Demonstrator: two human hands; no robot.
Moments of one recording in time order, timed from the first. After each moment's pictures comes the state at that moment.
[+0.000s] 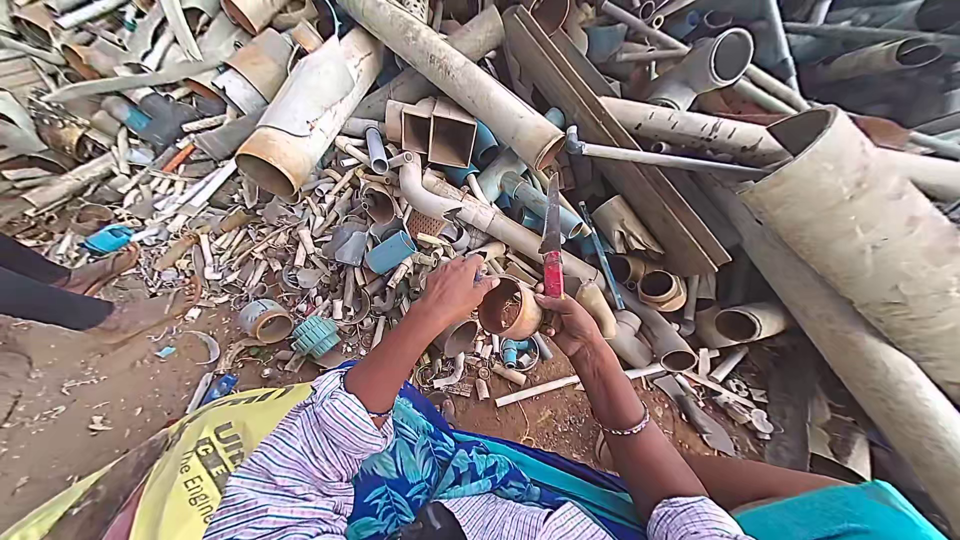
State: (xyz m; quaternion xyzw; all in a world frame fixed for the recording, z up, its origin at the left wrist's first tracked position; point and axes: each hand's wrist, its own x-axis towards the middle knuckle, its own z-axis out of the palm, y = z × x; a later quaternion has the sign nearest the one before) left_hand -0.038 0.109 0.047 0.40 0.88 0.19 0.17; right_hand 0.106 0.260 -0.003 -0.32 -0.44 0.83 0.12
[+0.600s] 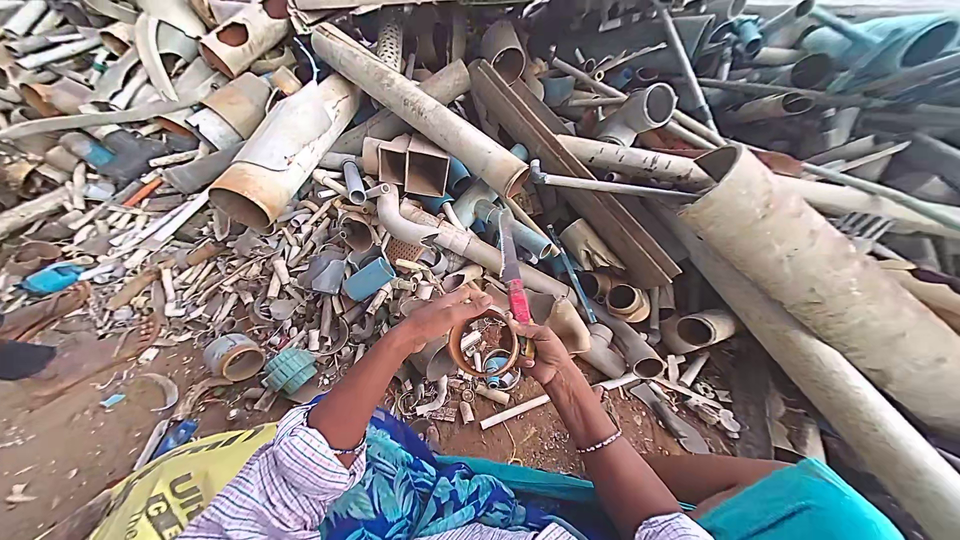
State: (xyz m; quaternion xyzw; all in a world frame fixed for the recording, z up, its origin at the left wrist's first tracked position) left_hand -0.023 0.092 0.067 0.39 0.70 0.42 0.41; right_hand 0.124 0.244 0.003 -0.23 -0.31 0.92 0.07
